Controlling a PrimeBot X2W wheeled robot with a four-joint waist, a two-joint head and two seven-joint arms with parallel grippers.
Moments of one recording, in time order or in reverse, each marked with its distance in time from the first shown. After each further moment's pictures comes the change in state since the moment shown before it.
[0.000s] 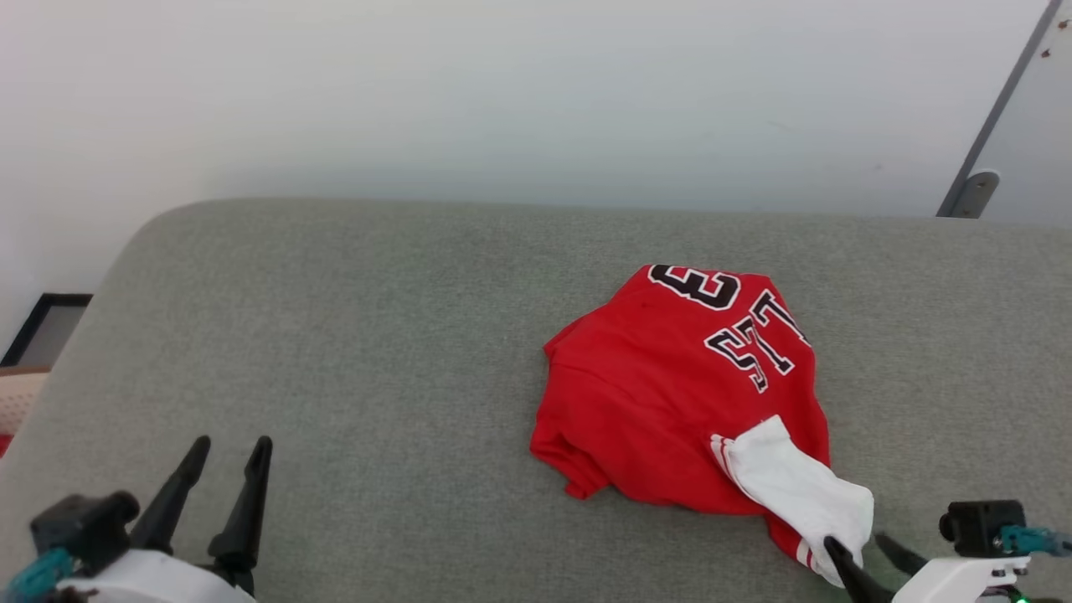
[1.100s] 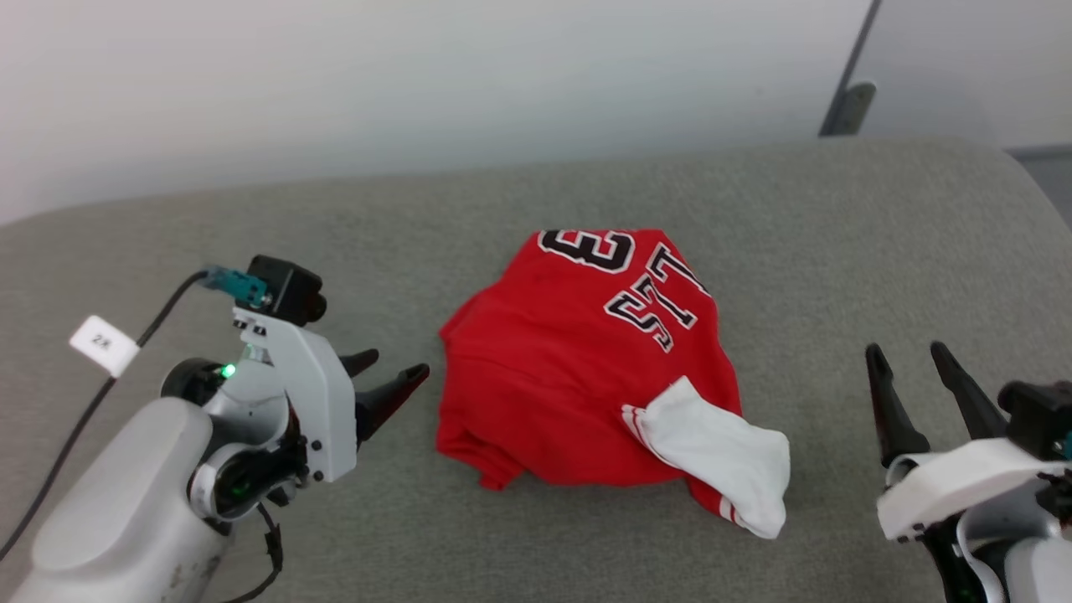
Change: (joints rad) left arm -0.590 0.037 -0.364 0.178 -0.252 -0.088 0.729; right arm -0.167 0.149 -0.175 -0.127 -0.266 0.000 -0.246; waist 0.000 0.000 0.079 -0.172
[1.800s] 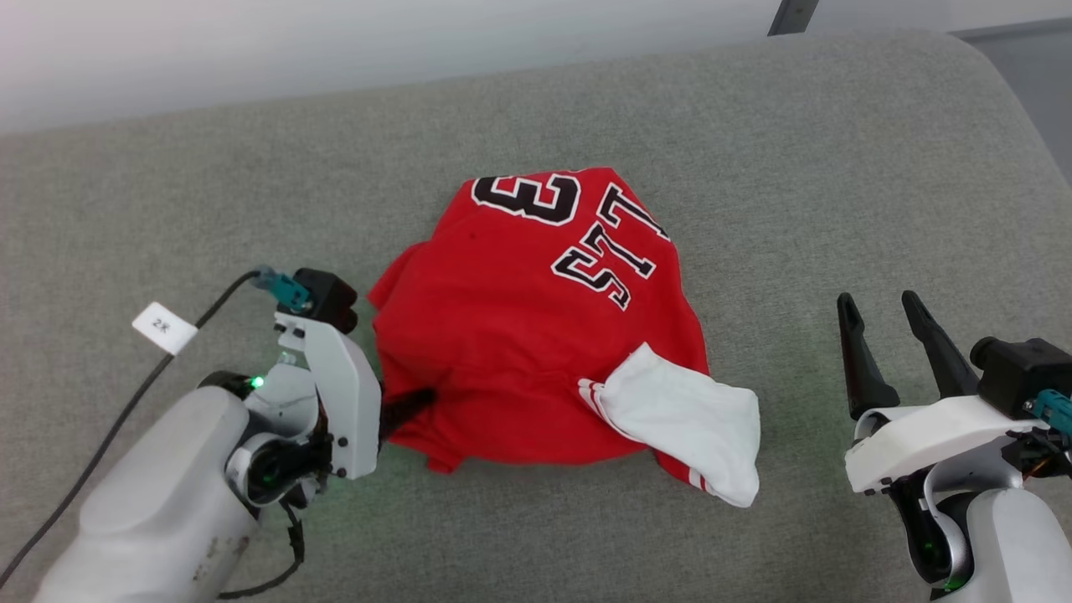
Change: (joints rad) left arm -0.109 -0.049 -0.156 0.224 -0.063 -0.002 0.047; right arm -0.129 0.043 0.029 0.106 -0.013 0.000 -0.093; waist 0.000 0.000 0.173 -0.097
